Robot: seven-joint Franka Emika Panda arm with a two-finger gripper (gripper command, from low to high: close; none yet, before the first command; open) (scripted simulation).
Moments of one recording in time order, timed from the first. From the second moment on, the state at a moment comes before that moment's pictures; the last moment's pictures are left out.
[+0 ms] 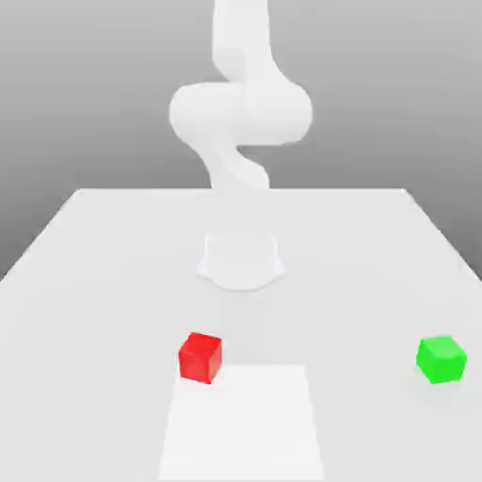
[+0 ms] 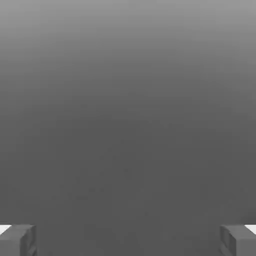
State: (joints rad) arm -0.01 -0.74 0.00 -2.37 0.00 2.35 0.81
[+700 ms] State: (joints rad) arm -0.14 0.02 -0.05 -2.96 0.01 2.98 0.93
